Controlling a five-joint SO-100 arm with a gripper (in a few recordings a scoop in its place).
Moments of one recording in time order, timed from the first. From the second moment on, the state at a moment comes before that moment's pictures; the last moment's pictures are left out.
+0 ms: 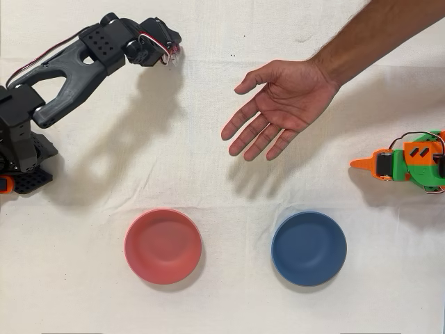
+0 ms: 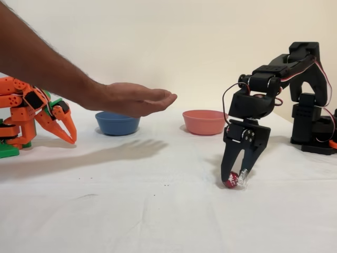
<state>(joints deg) -40.5 57.3 69.3 56.9 17.0</state>
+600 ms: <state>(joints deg) -40.6 55.6 69.3 55.1 22.6</state>
